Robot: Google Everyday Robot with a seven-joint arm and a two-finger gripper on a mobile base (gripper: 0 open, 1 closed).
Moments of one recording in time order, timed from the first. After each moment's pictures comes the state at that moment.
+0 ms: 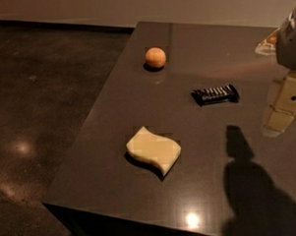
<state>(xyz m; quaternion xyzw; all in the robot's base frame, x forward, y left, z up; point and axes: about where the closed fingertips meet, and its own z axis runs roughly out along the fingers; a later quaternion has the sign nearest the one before) 0.438 -0.216 0.977 -0.60 0.78 -0.04 0.16</state>
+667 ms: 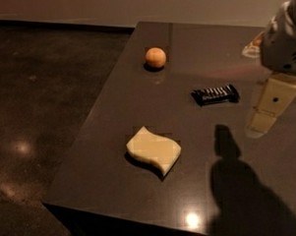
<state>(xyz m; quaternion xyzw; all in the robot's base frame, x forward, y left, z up) 0.441 -0.193 0.973 -0.61 0.78 -0.02 0.17</state>
